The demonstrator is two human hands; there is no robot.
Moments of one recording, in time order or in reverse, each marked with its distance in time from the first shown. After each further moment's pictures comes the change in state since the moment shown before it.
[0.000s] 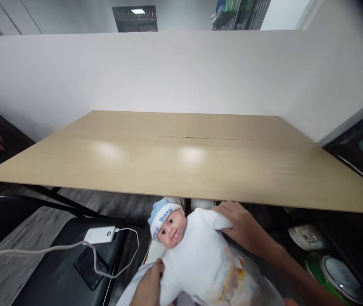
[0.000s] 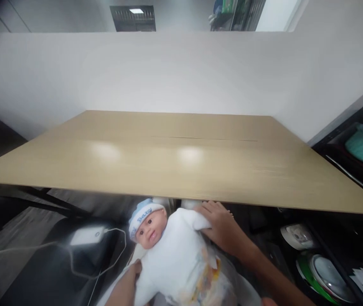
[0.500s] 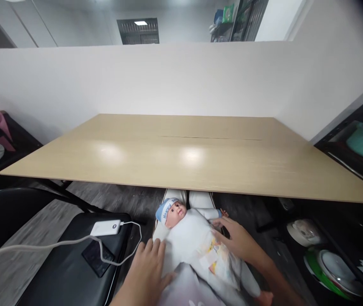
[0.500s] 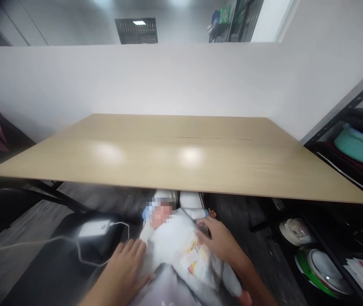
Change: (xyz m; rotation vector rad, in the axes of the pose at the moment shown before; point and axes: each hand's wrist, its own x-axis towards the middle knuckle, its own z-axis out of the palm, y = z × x) left_hand -0.010 0.045 -0.033 0.551 -0.106 -0.026; right_hand -0.062 -0.006 0.071 0.326 0.038 0.245
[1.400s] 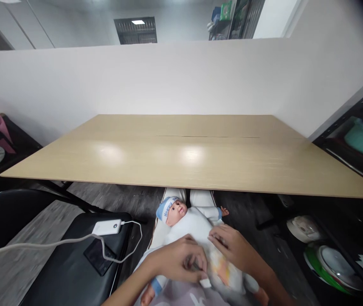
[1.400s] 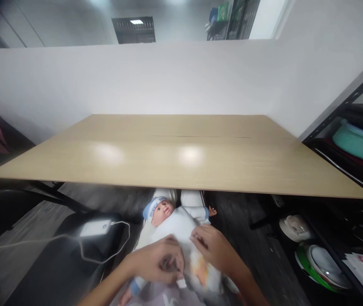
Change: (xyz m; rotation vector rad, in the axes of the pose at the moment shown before) left_hand 0.065 0.027 0.010 -0.669 -0.083 0.890; right_hand -0.021 -0.028 0.007 0.032 -0.084 -0.129
